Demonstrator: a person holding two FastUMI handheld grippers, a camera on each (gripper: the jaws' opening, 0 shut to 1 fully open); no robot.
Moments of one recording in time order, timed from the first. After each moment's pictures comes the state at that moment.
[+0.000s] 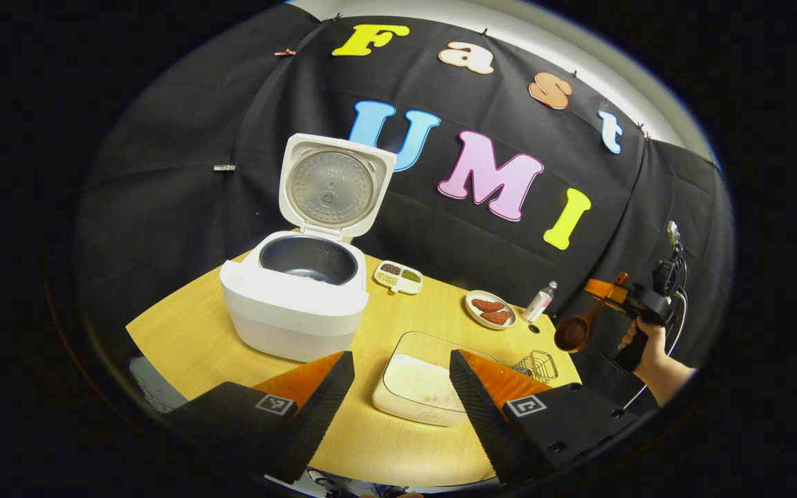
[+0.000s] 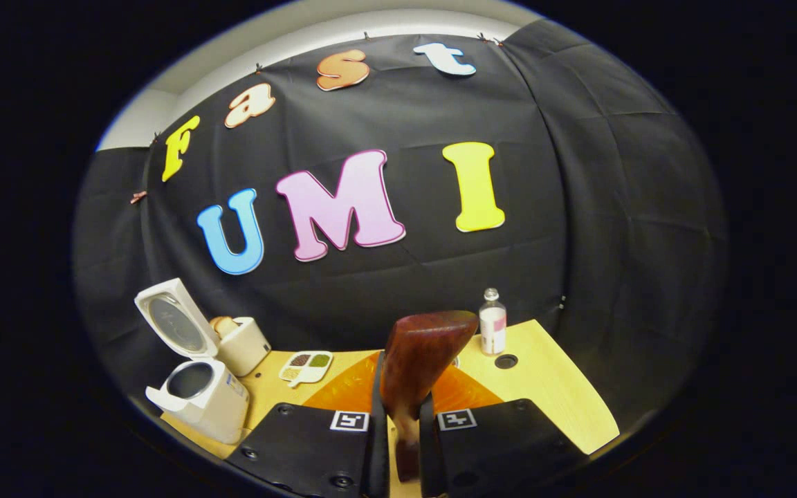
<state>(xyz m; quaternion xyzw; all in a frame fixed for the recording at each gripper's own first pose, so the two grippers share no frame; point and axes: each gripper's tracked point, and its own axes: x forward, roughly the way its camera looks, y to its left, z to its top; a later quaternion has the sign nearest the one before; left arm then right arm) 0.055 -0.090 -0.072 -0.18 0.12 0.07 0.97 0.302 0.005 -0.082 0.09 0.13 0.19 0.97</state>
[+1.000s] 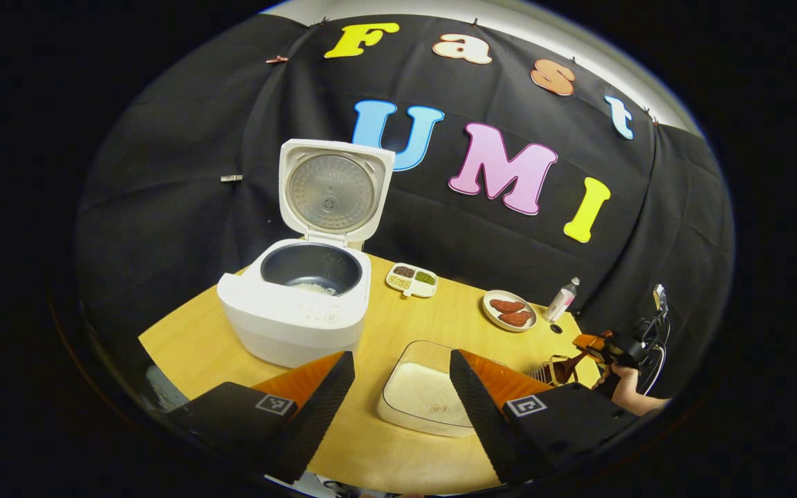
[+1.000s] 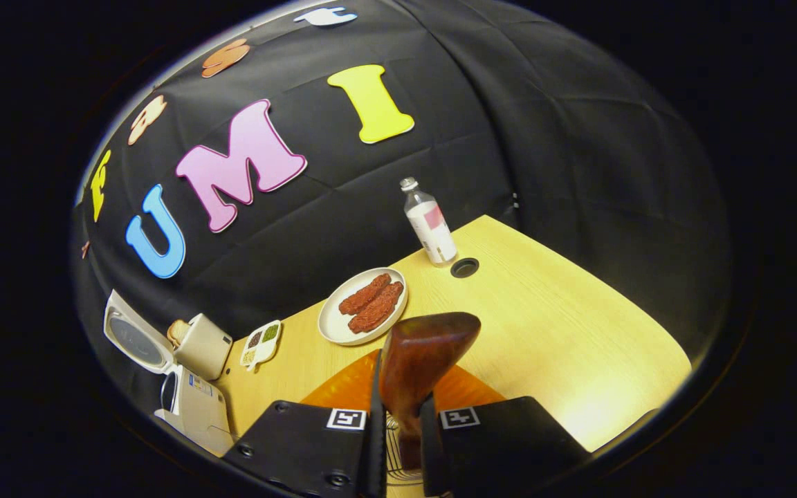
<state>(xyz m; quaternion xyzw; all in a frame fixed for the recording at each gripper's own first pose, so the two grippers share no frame) 0.087 -0.092 -0.058 -0.14 0.13 0.10 0.98 0.312 -0.026 -0.236 0.22 0.27 0.09 0.93</state>
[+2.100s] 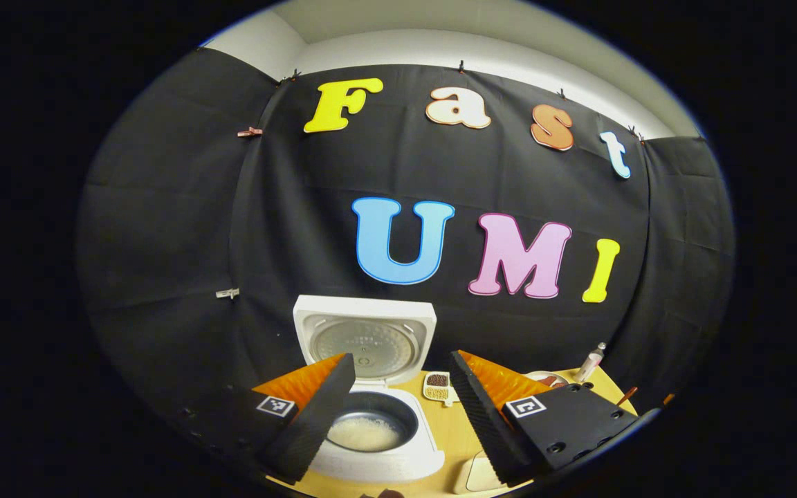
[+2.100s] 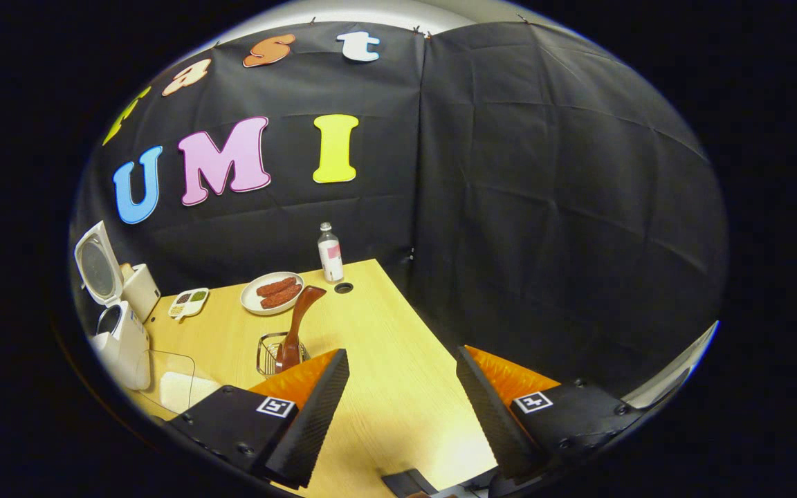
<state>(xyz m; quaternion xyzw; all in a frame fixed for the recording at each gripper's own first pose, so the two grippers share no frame) 0.169 0.077 0.153 -0.05 -0.01 0.10 0.99 0.132 -0.206 -0.123 0.01 0.21 -0.05 0.98</state>
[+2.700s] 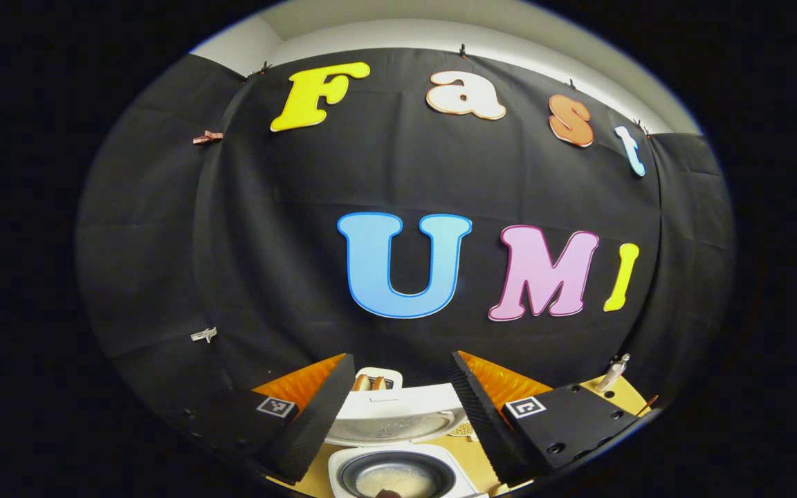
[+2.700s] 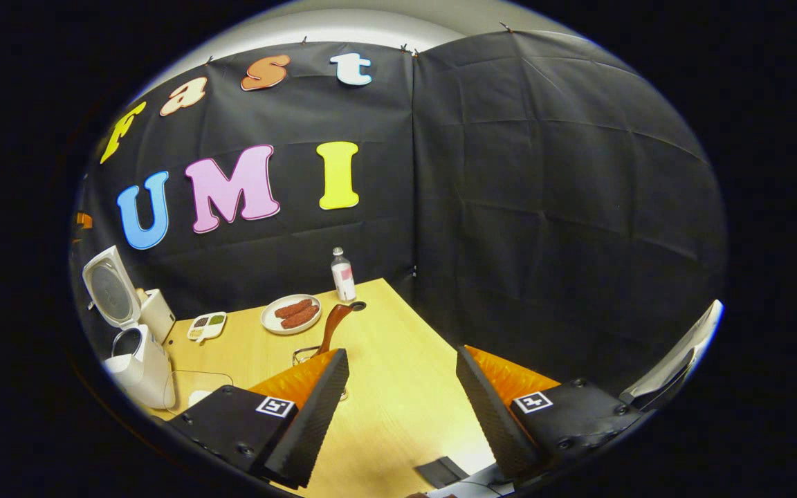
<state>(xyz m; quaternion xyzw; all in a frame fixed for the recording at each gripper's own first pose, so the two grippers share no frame) 0.317 0.170 0.209 -0.02 0.01 0.08 1.00 0.088 -0.167 -0.092 0.04 0.17 -0.06 0.98</state>
